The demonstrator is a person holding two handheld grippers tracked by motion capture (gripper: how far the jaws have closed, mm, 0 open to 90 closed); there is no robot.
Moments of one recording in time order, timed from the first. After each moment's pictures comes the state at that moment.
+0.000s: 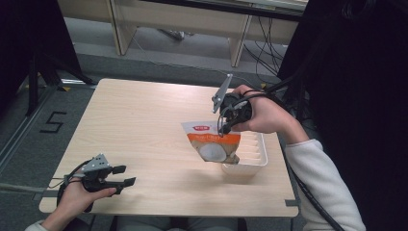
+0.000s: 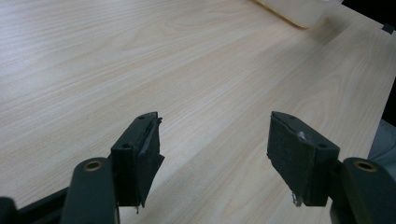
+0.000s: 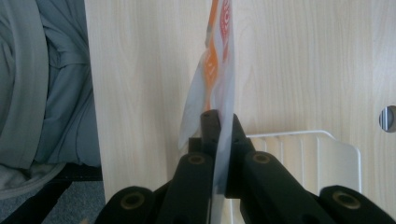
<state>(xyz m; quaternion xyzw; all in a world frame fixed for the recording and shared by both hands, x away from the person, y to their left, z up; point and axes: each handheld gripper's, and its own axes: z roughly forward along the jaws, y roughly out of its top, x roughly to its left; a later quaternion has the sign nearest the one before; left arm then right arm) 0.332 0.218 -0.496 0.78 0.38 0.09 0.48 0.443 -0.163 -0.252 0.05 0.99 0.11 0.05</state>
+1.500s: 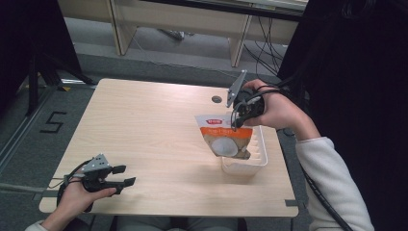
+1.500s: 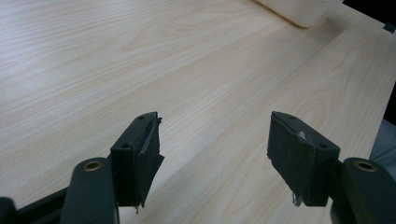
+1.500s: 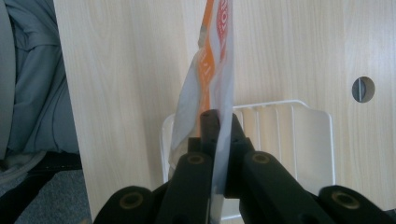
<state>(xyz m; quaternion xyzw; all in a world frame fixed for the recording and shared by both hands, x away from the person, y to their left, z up) 0.333 0.218 -0.496 0.78 0.38 0.09 0.48 0.458 -0.194 -0.247 0.05 0.99 0.10 0.08</state>
